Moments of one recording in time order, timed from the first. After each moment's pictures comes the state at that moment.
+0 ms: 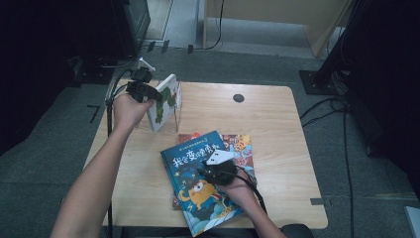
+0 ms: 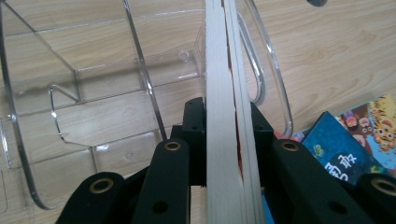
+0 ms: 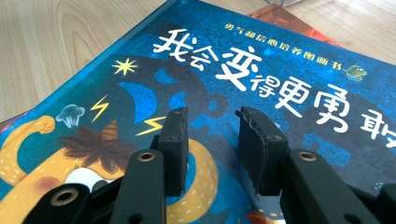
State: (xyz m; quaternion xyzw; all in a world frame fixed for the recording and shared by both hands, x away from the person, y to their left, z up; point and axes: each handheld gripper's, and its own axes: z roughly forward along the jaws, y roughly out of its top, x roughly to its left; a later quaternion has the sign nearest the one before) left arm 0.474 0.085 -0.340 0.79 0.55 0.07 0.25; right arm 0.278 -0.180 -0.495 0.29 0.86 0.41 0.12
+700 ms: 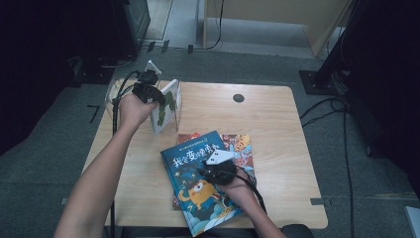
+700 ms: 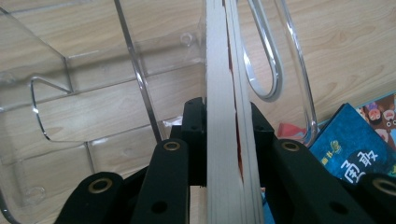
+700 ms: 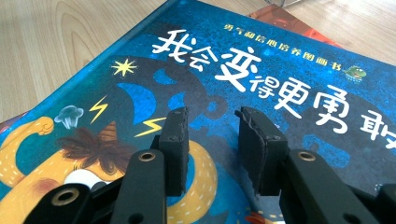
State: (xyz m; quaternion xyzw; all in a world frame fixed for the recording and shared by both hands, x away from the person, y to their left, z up) left arm 0.487 0.074 -0.356 0.81 0.55 0.05 0.21; right arm 0.279 -0.179 -0.495 0.29 0.86 0.41 0.12
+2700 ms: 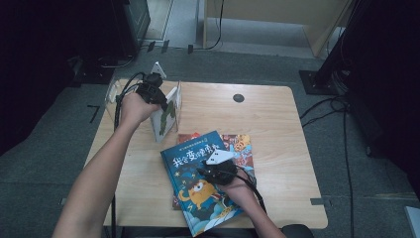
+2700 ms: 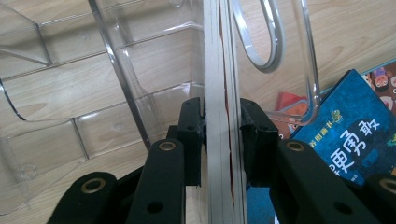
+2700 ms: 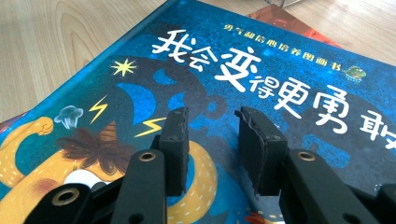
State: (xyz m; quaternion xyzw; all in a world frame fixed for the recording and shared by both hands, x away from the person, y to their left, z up) left arm 0.492 0.064 -0.361 0.83 0.54 0.01 0.15; right arm 0.279 -0.179 -0.495 0.29 0.86 0.41 0.12
